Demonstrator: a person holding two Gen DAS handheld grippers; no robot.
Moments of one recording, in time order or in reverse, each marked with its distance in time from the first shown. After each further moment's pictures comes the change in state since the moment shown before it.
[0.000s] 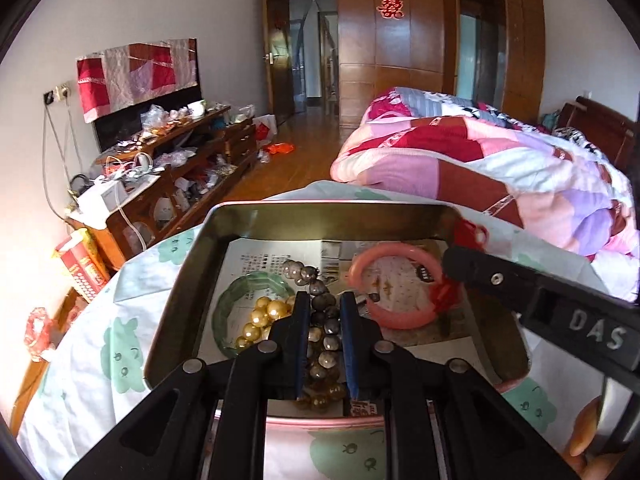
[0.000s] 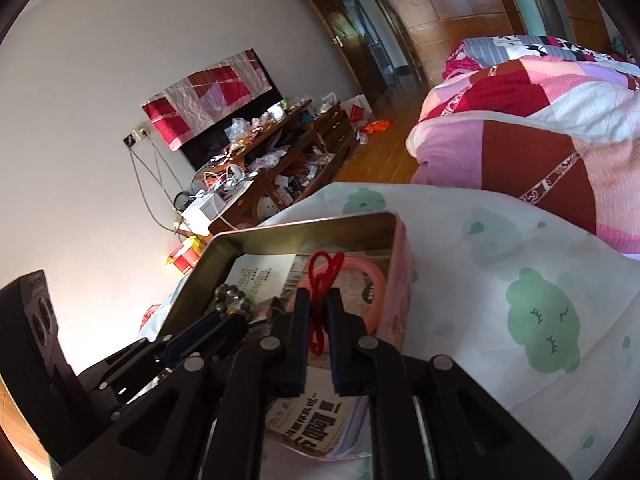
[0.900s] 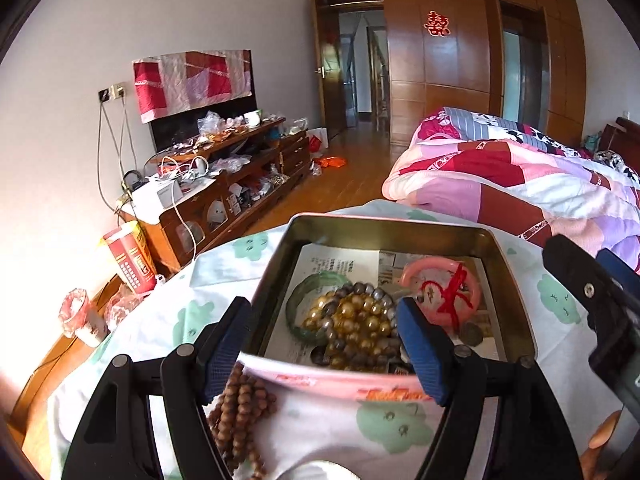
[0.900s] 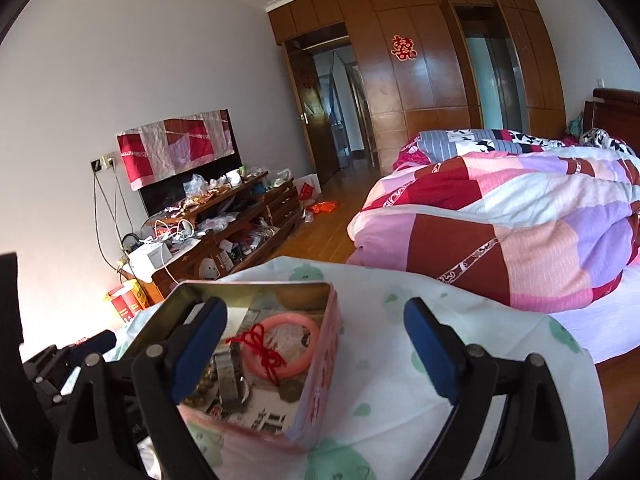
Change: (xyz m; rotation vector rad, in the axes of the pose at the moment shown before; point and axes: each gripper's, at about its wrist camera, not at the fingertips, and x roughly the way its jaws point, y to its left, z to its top) left arm -0.037 0.017 -0.005 -0.087 -0.054 0.166; right arm -0.060 0.026 -0.012 -0.142 -0.291 -0.260
